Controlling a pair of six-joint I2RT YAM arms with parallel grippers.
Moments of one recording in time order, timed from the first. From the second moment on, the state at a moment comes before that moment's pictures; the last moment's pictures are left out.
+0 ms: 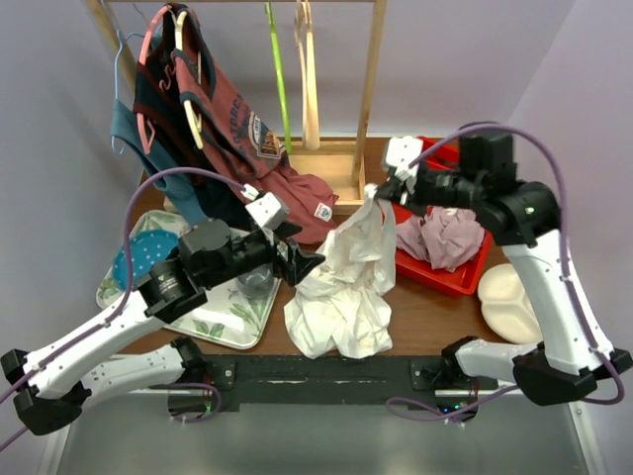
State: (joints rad) left arm -0.92 0.87 0.98 -0.25 0.09 -0.18; right arm 0.45 1.24 1.73 -1.00 -0.62 -0.69
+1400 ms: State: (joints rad) left arm -0.93 1.49 0.92 0.06 -0.21 -0.37; right arm 0.29 1.17 1.61 -0.94 -0.48 -0.49
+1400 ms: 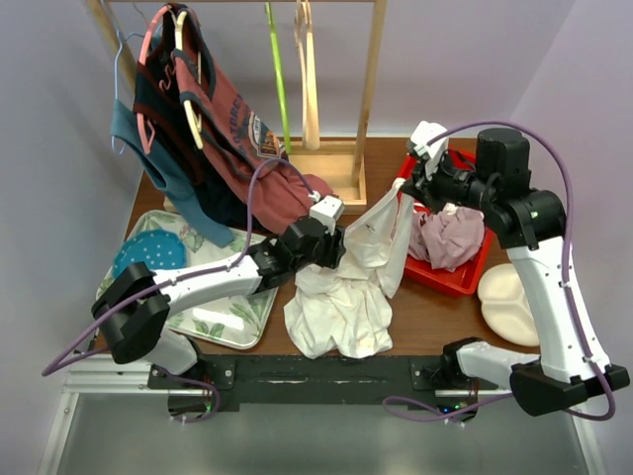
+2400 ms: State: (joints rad) left arm -0.82 1.04 1.56 -0.43 -0.08 -0.12; right arm 0.20 1.20 2.08 -0.97 -0.33 -0.47
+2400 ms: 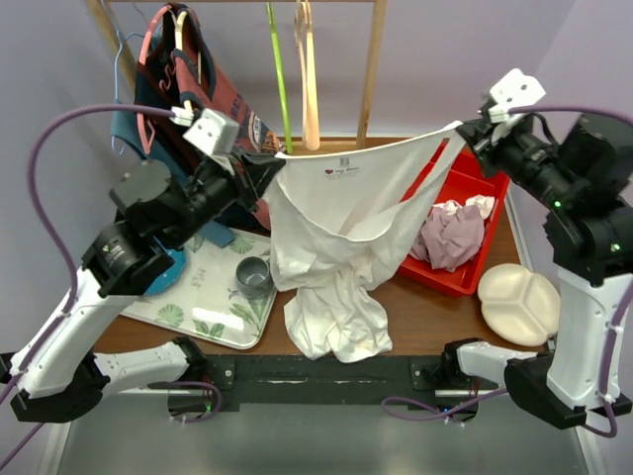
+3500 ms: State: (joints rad) left arm -0.77 1.01 0.77 -0.14 -0.03 -0.29; right arm 0.18 1.35 1.16 -0.82 -0.52 -0.52
